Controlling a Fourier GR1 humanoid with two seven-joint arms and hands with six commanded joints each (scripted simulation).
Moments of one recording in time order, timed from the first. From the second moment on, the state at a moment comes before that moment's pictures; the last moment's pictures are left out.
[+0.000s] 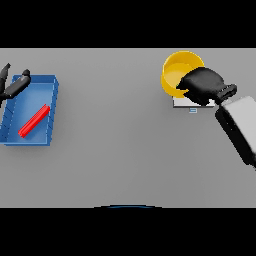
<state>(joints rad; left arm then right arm) -0.58 0.91 -0.62 -1.19 0.47 0.31 0.41 -0.73 -0.56 0.45 -1.13 0.86 0.37 -0.17</state>
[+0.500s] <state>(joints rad) -0.56 0.93 -0.62 -1.20 0.46 0.31 0.42 -0.77 -0.51 0.40 -0.83 0.87 0.27 -0.19</state>
